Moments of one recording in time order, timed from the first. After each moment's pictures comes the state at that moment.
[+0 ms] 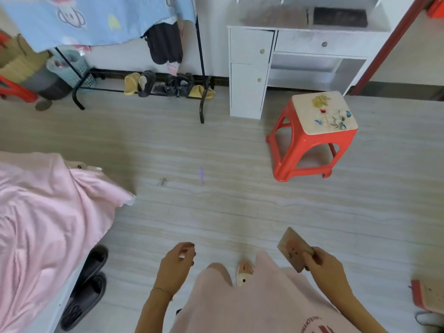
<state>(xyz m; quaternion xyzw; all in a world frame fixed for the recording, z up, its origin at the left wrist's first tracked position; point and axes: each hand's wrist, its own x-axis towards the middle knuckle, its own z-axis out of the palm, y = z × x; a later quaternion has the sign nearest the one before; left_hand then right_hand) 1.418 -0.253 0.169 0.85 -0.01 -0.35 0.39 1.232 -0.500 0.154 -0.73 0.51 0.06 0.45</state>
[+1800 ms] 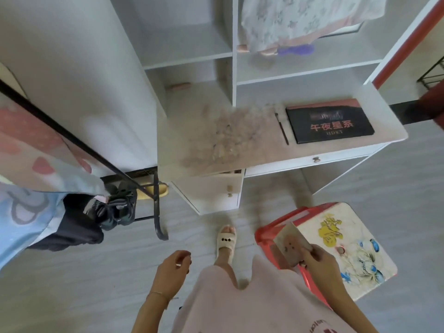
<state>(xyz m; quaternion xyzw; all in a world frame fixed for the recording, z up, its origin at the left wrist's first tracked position) 2.073 -0.842 0.142 0.85 -0.17 -0.42 0.26 1.824 -1.021 0.149 -0.59 0.66 -0.05 0.46</state>
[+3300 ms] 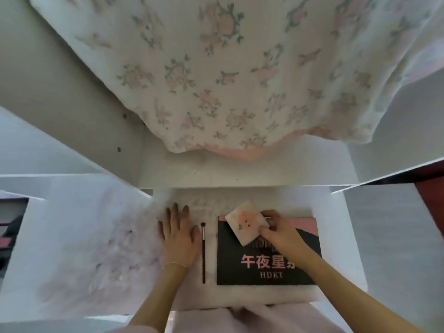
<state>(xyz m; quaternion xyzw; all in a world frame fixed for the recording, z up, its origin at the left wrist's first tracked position) 2.103 -1.341 0.087 0.92 -0.31 -0.21 0.12 1.947 -1.509 0.152 -0.69 0.46 0.09 0.55</state>
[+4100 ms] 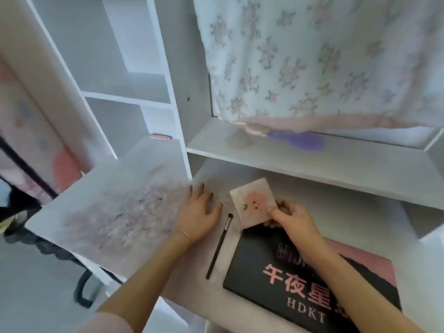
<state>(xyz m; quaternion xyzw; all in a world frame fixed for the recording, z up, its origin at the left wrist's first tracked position) 2.100 -1.337 0.054 0.93 -0.24 -0.06 0.27 1.976 -1.502 0.078 -0.72 0.22 -0.10 0.65</state>
